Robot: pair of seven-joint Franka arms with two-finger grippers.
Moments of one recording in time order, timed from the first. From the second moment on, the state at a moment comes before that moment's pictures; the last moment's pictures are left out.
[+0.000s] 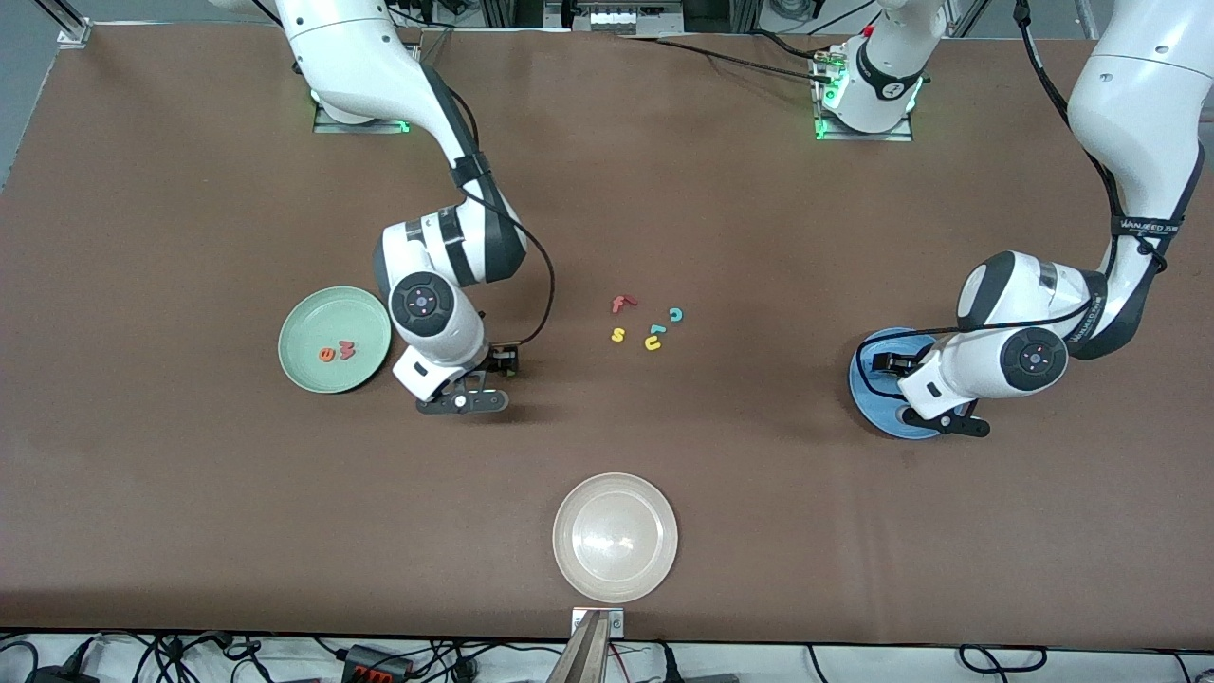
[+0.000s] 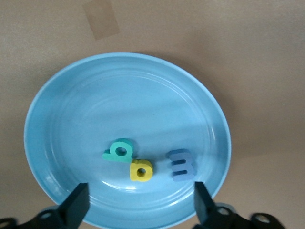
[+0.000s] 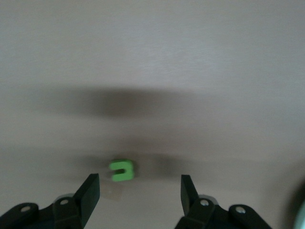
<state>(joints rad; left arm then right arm) 0.46 0.64 -0.59 -1.78 0.42 2.04 -0.16 0.81 0.73 -0.37 -1.56 0.29 2.19 0.25</state>
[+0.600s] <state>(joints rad) 0.46 0.57 -0.71 -1.59 0.42 1.78 -0.16 0.80 0.79 -0.34 -1.56 0.30 2.26 0.23</state>
